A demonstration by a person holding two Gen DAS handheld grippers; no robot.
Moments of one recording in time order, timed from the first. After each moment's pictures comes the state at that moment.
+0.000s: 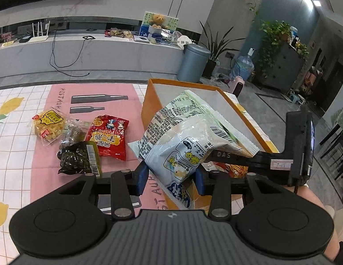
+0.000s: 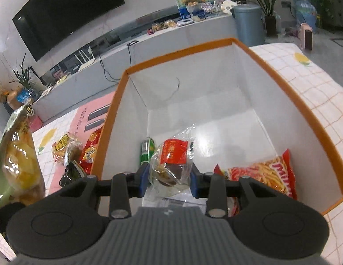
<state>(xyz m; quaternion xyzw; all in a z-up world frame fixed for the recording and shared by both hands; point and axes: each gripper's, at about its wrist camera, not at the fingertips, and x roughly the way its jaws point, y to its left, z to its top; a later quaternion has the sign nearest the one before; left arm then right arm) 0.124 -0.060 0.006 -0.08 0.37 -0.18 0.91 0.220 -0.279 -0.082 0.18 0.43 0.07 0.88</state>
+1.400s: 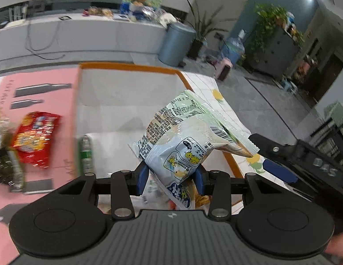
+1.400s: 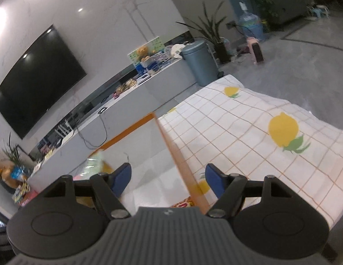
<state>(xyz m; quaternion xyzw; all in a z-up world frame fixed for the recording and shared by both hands) 0.199 -0.188 -0.019 -0.08 0.43 -0.21 0.88 0.148 -0.406 -0.019 0.31 0.31 -0.05 0.90</state>
